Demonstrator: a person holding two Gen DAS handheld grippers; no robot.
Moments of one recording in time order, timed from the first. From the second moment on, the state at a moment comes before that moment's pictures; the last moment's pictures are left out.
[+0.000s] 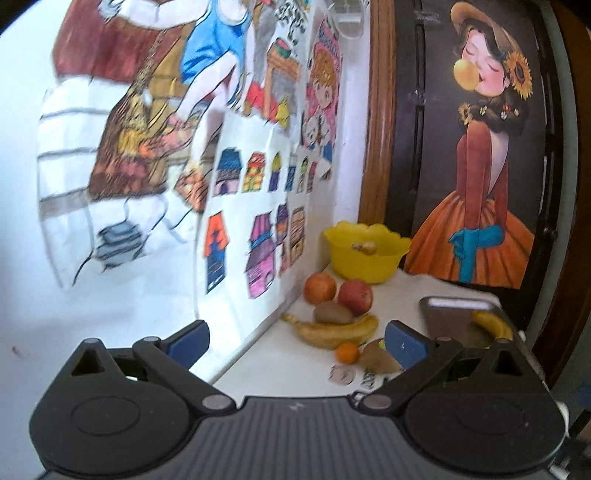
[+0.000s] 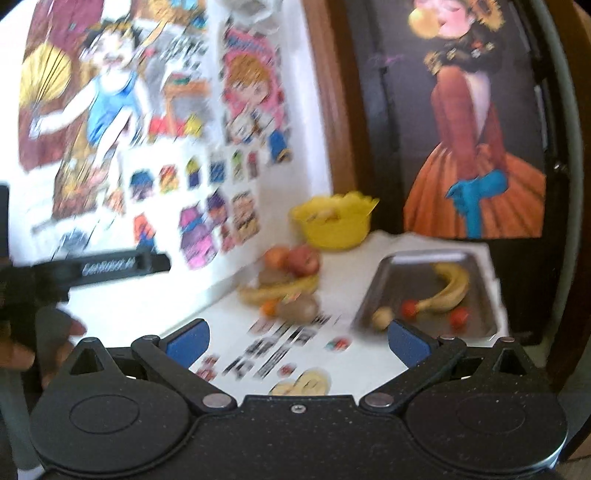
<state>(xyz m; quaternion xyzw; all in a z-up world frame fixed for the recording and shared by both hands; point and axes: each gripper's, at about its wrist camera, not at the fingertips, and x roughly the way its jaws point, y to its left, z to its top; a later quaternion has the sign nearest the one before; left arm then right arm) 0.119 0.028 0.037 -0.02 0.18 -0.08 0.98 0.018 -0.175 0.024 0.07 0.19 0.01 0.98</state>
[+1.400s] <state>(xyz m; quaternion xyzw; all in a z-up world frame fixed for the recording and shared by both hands) 0.298 -0.011 -0.043 -0.04 0.32 -0.13 0.94 0.220 -0.191 -0.053 -0.09 0.28 0.14 0.95</state>
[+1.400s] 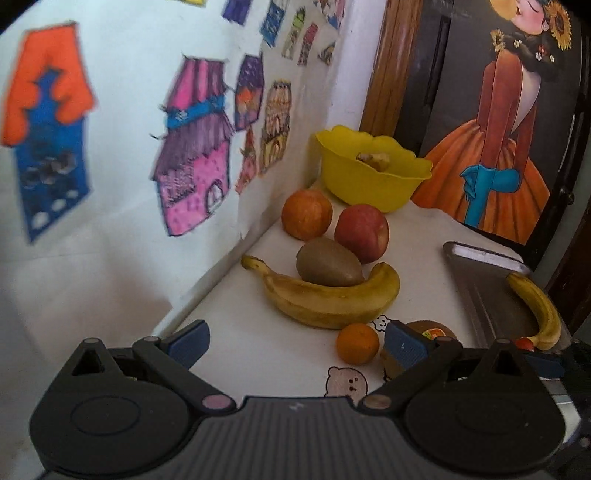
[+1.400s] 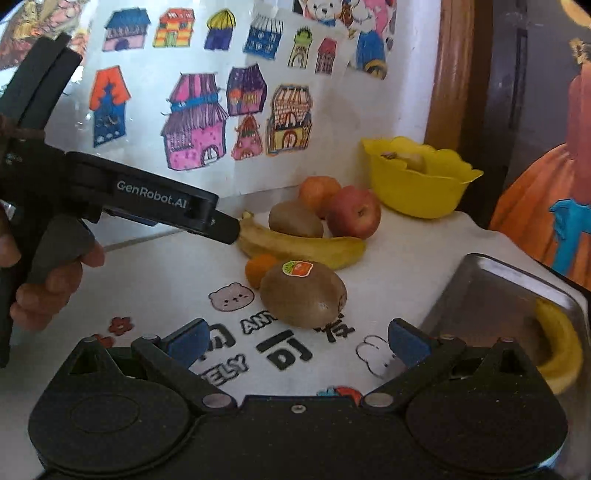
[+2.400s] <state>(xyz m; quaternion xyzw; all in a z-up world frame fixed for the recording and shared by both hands) 0.329 -0.032 -0.063 -0.06 0.37 -0.20 0.91 0.279 -0.185 -0.068 -0.09 0.29 0.17 0.94</state>
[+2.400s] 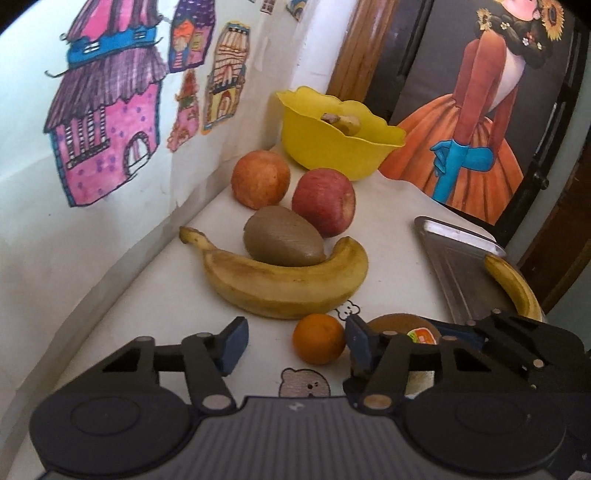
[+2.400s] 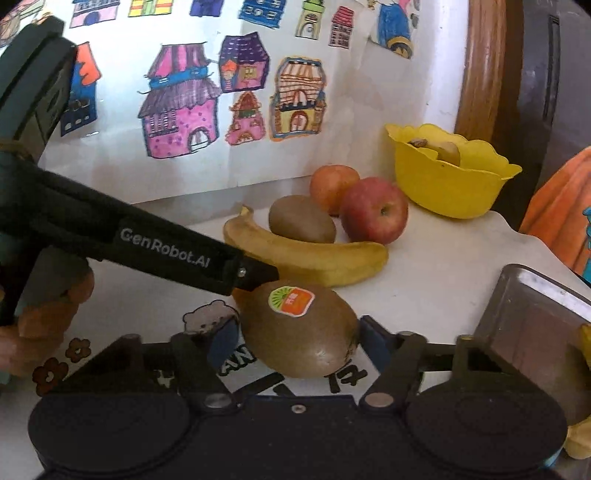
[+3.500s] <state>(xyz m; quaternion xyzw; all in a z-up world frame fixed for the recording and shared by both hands) 0.277 -0.050 -0.053 -0.02 0.38 -0.22 0.90 0.228 -0.208 -0.058 -0.04 0.31 0.16 0.94</state>
